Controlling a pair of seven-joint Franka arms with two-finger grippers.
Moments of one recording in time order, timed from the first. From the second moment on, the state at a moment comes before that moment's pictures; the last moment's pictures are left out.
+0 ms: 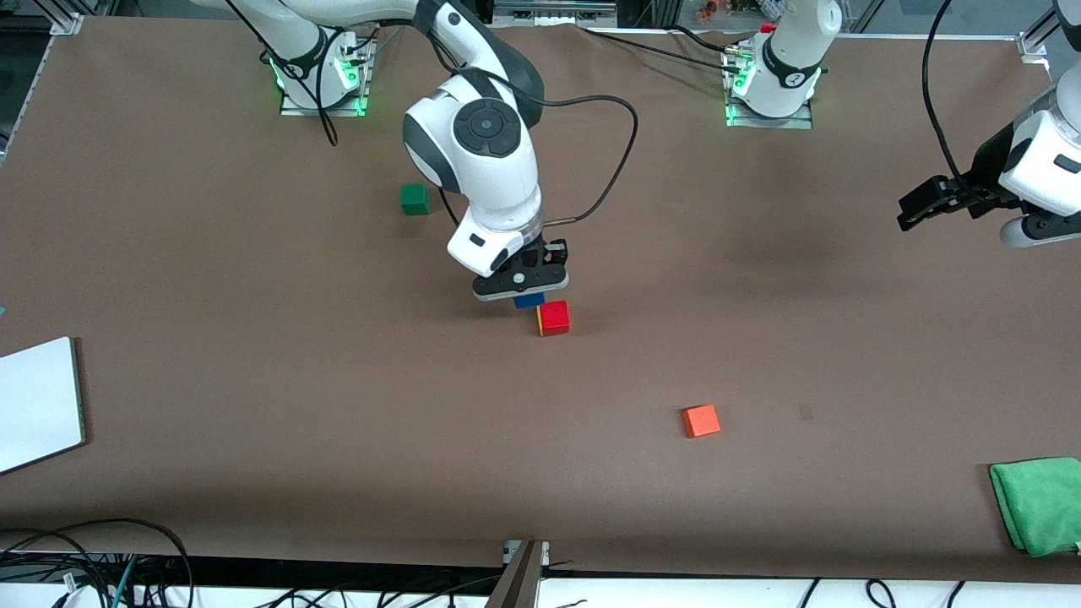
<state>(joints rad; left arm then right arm) 0.17 -0.01 -0.20 -1.65 0.01 1.60 -0.24 0.68 0.63 0.08 -1.29 -0.10 2.08 0.62</state>
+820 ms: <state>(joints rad) 0.17 0.02 -0.20 -1.55 0.01 1.47 -0.24 0.70 0.79 0.07 -1.12 -0.13 2.08 0.62</state>
